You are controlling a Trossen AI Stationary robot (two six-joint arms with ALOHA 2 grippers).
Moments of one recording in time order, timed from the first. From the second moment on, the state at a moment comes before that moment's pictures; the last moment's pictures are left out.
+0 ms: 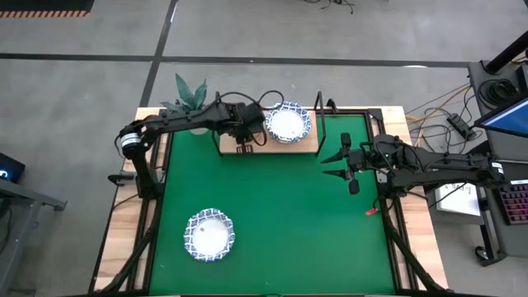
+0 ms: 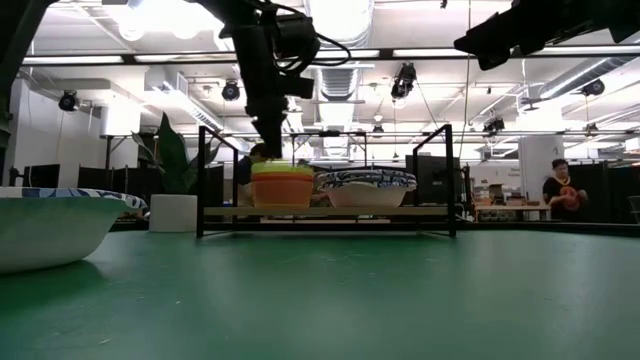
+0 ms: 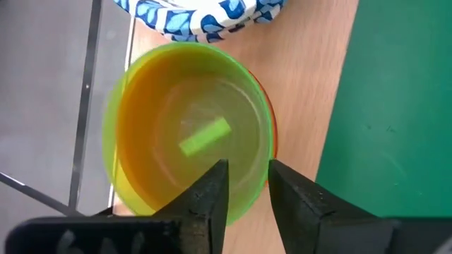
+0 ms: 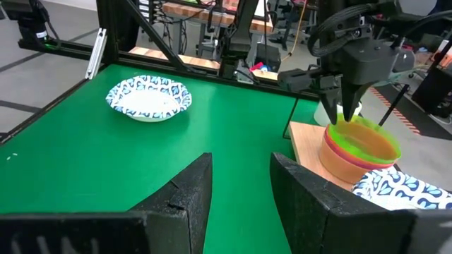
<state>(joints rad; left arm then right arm) 0.36 1.79 1.54 -0.93 -0.28 0.26 -0.14 0.65 0.53 -0.10 -0.22 -0.22</state>
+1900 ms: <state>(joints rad) -0.21 1.75 1.13 -1.07 0.15 -0.17 -0.14 0.65 0.53 -0.12 -0.22 -0.21</state>
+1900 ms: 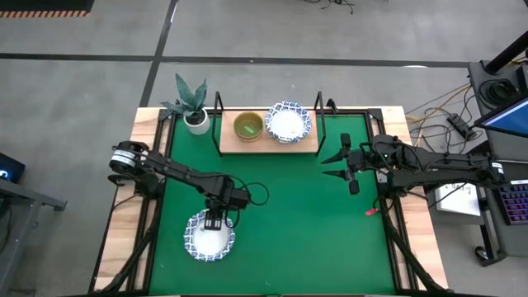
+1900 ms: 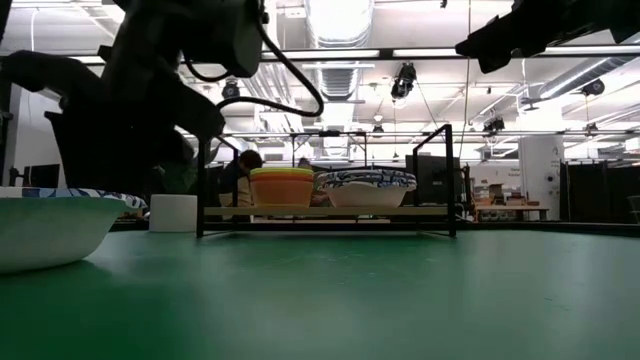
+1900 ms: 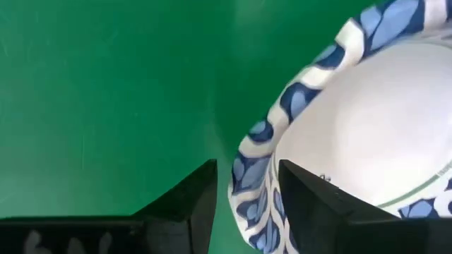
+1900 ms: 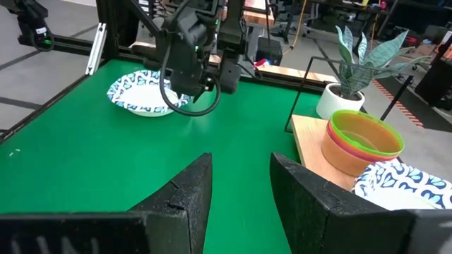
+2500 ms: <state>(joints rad) -0.21 1.74 1.17 -1.05 0.20 -0.15 -0.14 0.65 0.53 -0.12 -0.21 -0.21</state>
